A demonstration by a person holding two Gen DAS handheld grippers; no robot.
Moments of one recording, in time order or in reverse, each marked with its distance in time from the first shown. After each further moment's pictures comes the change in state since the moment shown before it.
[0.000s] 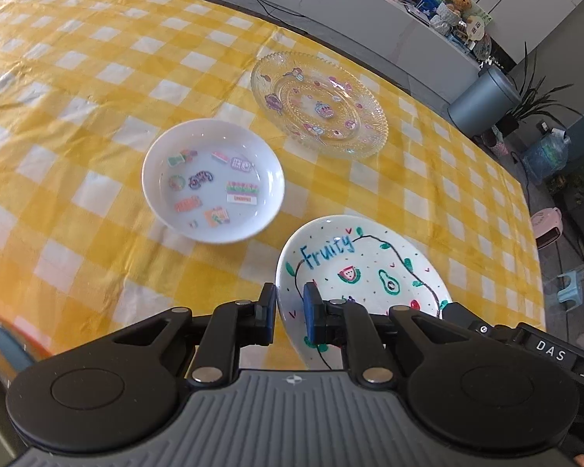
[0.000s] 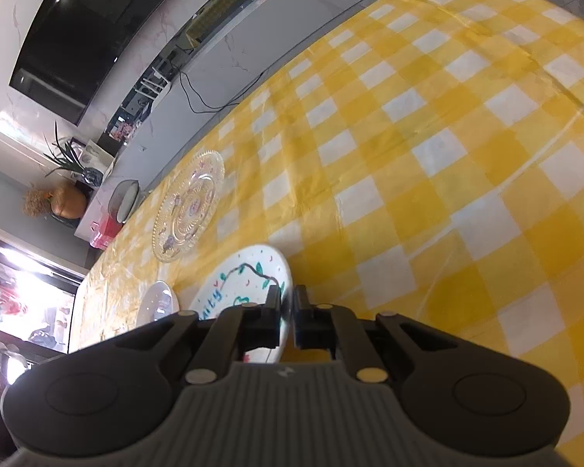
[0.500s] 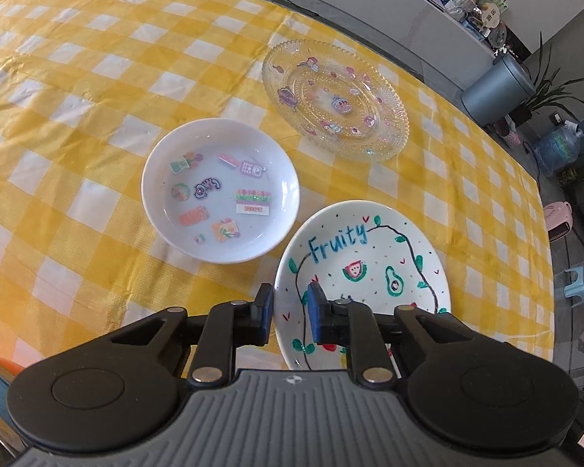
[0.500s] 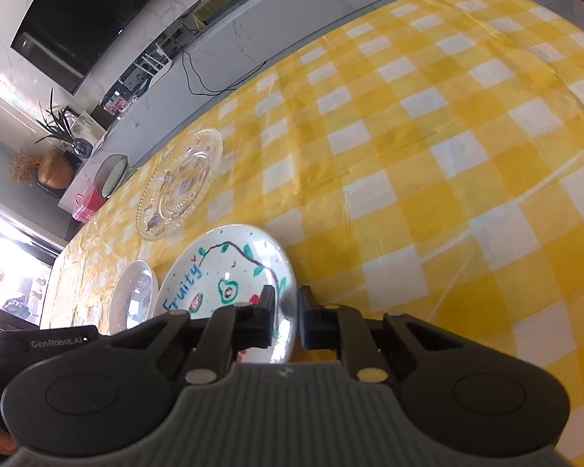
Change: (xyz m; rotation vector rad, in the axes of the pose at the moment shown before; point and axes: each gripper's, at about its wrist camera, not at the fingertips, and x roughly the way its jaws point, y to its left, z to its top) left arm 0.021 0.004 0.021 -0.007 0.066 0.040; right arm 0.022 0.010 -0.003 -0.101 0.027 -0.057
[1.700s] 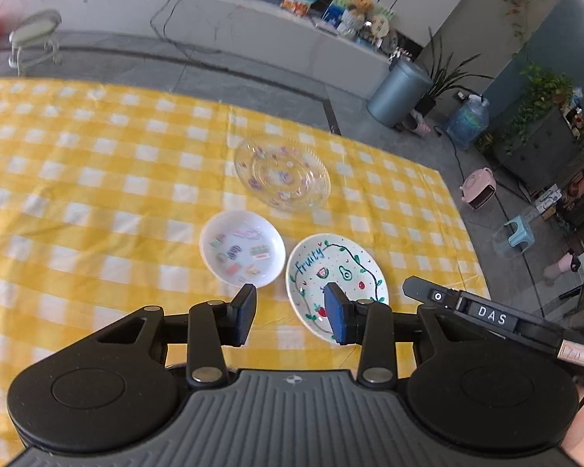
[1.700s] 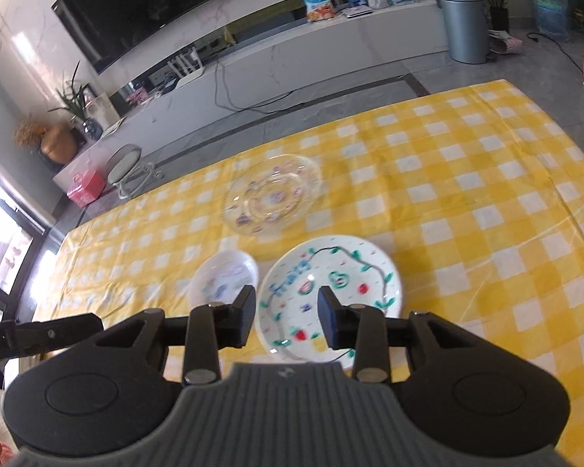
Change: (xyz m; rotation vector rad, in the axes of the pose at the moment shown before) left arm -0.136 0.044 0.015 0.266 -0.093 -0.202; right arm -0.083 0.125 -0.033 -0.197 -0.100 -0.101
